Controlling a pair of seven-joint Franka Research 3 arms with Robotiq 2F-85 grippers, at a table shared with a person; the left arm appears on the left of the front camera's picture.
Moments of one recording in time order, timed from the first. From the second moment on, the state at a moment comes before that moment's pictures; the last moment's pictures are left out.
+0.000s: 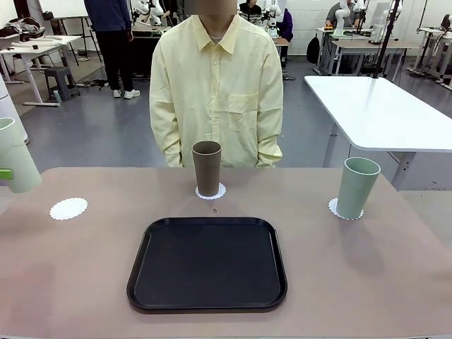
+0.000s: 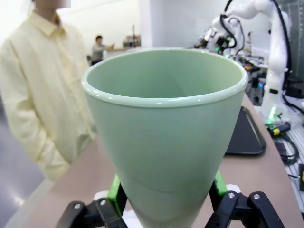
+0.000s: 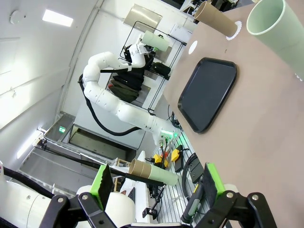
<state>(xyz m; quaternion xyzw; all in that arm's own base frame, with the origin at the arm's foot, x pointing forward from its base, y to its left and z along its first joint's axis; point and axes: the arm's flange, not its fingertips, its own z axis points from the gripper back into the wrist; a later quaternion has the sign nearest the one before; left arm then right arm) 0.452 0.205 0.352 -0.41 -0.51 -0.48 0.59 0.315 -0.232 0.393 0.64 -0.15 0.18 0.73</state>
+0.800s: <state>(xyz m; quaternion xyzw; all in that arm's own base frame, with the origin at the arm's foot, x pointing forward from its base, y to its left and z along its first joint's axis) 0.475 0.174 0.340 -0.40 -0.51 -0.46 0.61 0.315 -0.232 0.393 0.64 -0.15 0.18 0.73</state>
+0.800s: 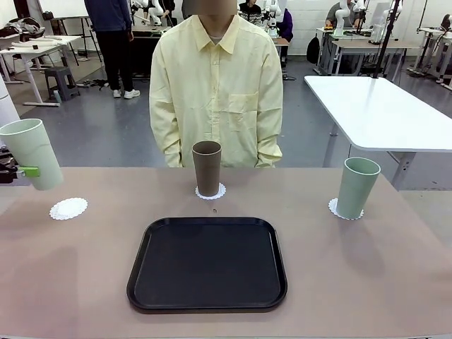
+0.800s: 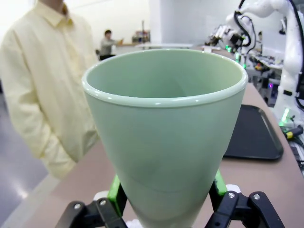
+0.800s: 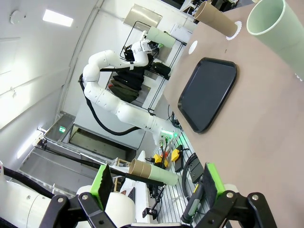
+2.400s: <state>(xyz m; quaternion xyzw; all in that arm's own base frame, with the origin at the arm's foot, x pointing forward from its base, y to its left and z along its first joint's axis) 0.517 0.170 0.248 -0.38 -0.47 -0.51 0.61 0.315 -0.232 0.393 0.64 -0.15 0.18 0.73</state>
